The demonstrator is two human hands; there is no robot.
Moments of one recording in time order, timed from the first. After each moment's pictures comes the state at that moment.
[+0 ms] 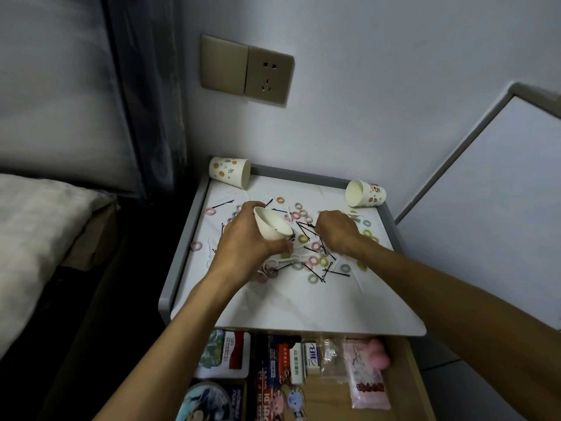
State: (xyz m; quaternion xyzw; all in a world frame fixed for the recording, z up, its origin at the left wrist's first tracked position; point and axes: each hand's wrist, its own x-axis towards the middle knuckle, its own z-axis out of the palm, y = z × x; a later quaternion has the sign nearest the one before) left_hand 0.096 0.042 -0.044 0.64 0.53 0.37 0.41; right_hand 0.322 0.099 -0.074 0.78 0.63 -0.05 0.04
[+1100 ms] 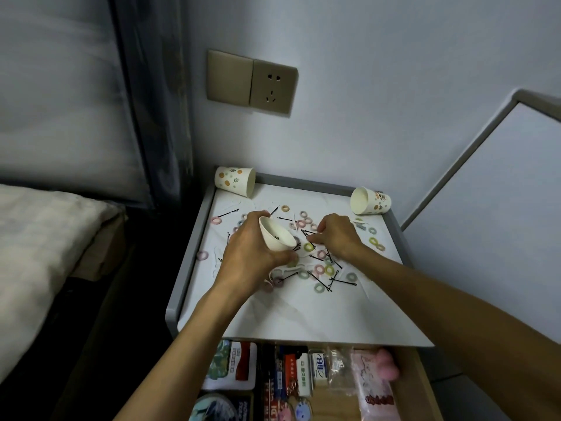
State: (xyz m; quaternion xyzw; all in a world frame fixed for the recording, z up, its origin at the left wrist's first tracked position) left_hand 0.096 0.043 -0.046 0.65 0.53 0.37 0.40; right_hand 0.315 0.097 -0.070 0.79 0.58 -0.16 -0.13
